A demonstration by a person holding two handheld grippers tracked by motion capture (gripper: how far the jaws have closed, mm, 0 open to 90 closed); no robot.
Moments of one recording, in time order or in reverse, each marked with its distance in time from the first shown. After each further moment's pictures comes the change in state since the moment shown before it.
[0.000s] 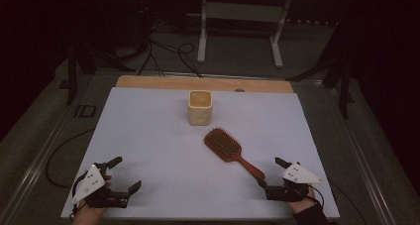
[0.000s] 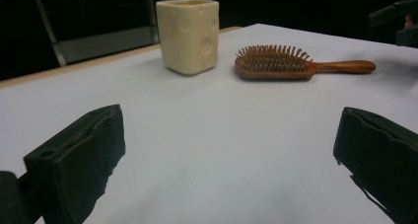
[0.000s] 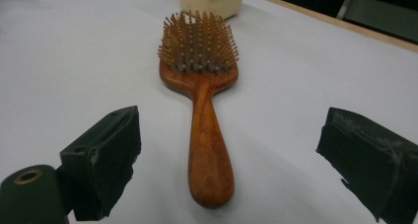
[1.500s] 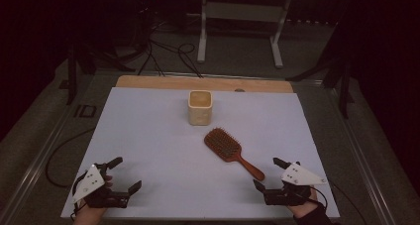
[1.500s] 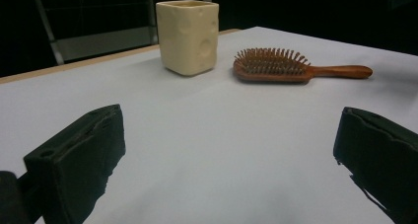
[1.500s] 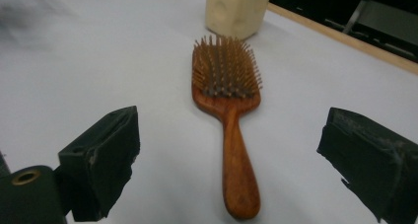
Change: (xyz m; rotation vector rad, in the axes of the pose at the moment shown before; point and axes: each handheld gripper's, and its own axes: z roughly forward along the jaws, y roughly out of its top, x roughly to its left) left arm 0.000 0.001 -0.001 -0.012 -0.006 -0.025; right arm 0.021 0.044 -0.023 0.028 0.029 -0.030
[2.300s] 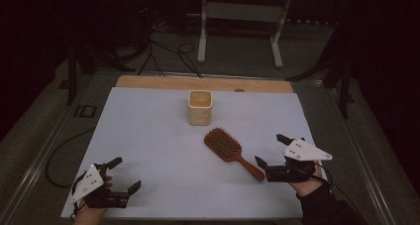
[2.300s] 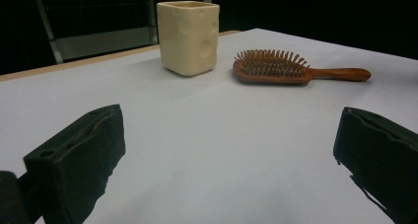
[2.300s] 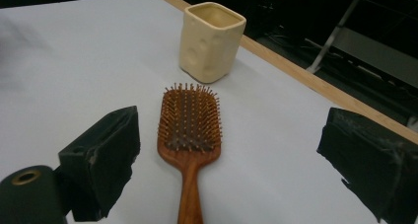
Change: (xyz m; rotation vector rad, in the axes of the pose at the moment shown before) left arm 0.000 -0.001 -0.001 -0.001 -0.001 -0.007; right arm -0.025 0.061 0.004 -0.019 -0.046 -0.064
